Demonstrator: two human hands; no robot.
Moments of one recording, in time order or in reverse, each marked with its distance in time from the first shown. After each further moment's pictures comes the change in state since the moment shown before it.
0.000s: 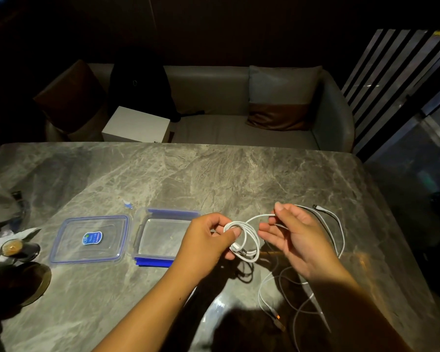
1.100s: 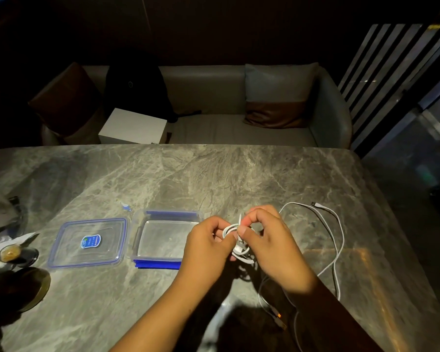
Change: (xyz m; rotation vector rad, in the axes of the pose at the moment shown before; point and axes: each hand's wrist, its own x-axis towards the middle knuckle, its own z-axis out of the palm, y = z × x) left_hand -0.006 -0.008 0.012 0.139 0.104 0.043; right_hand -0.011 0.028 0.019 -0.882 -0.068 -0.479
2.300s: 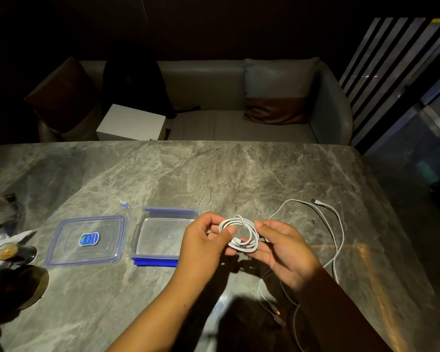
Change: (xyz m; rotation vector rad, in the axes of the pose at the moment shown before) left_hand -0.001 0.004 0.000 -0.243 0.006 -0.046; right_hand 0.005 0.024 -0.009 0.895 -0.105 0.617
